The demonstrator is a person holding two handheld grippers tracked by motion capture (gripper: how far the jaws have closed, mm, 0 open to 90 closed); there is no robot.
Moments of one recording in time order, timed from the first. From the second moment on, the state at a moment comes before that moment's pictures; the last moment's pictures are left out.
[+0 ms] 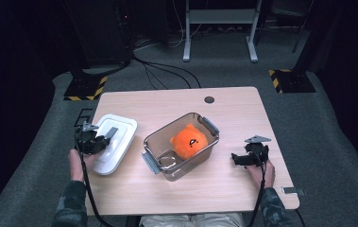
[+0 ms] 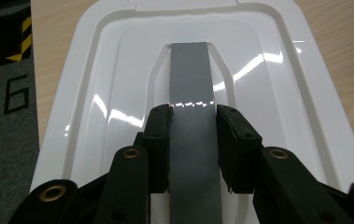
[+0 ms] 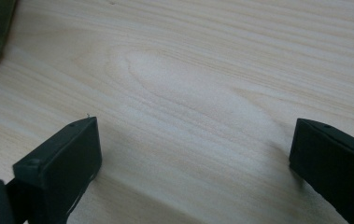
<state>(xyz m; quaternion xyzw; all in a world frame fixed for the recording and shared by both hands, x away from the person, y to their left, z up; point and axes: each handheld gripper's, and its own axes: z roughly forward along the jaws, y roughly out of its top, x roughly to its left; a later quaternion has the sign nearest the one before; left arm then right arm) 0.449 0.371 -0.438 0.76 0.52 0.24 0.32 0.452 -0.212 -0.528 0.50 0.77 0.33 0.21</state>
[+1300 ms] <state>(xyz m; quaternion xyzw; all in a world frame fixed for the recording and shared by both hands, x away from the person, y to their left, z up) 0.442 0.299 -0.345 0.80 0.40 0.24 0.37 0.452 -0.212 -0.528 0.50 0.77 0.33 0.21</state>
